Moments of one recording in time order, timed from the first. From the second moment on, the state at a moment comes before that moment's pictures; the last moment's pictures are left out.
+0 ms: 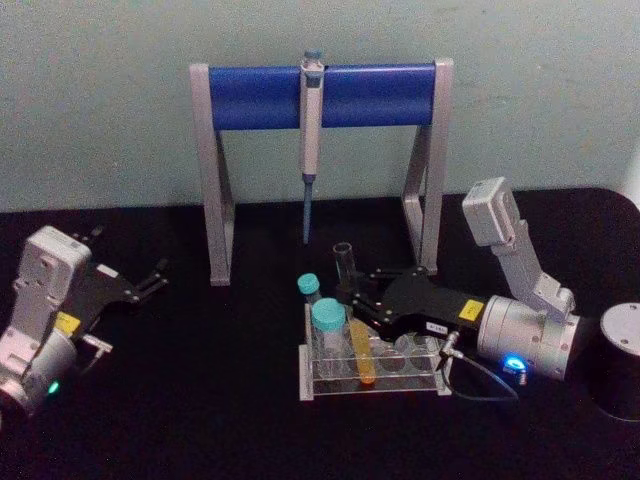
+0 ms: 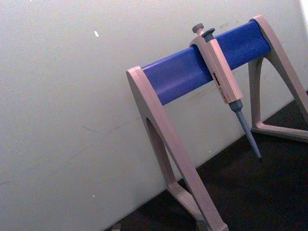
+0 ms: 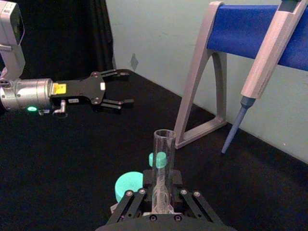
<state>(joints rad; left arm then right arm) -0.20 0.60 0.45 -1.41 -0.25 -0.12 0.03 0.37 0.50 -0.55 -1.44 0.51 0.12 0.60</state>
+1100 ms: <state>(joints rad) -0.20 0.60 0.45 -1.41 -0.25 -0.12 0.03 0.27 0.52 -0.49 -1.47 0.57 -0.02 0.62</state>
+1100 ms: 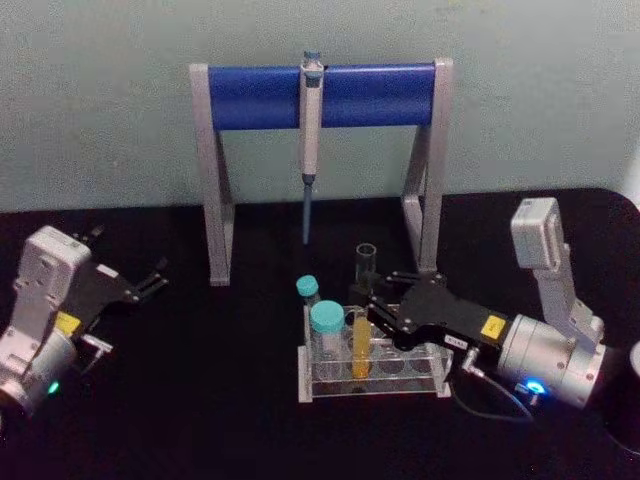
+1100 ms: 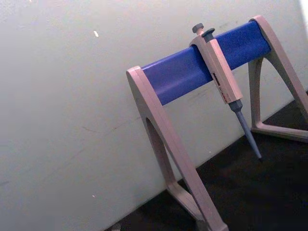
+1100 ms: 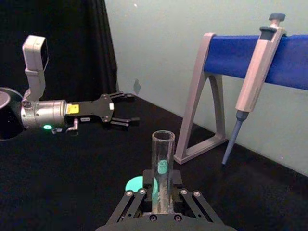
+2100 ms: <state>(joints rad) -0.20 0.60 0.45 -1.41 -0.25 -0.12 0.03 0.28 0.52 -0.41 -1.56 0.59 -0.03 0.56</state>
